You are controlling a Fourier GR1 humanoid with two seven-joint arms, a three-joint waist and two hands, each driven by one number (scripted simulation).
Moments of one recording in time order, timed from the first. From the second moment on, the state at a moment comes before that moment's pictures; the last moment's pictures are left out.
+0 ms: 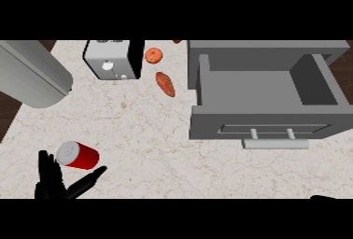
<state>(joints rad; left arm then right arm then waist) 0.17 0.02 0.18 -1.26 0.20 0.40 -0.39 0.17 -0.10 -0.25 -2.22 -0.13 0.07 0.24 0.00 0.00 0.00</state>
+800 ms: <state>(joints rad) -0.05 0.10 0.29 -0.88 0.27 0.29 -0.56 0.14 -0.09 -0.28 -2.22 -0.12 0.10 0.26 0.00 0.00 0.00</state>
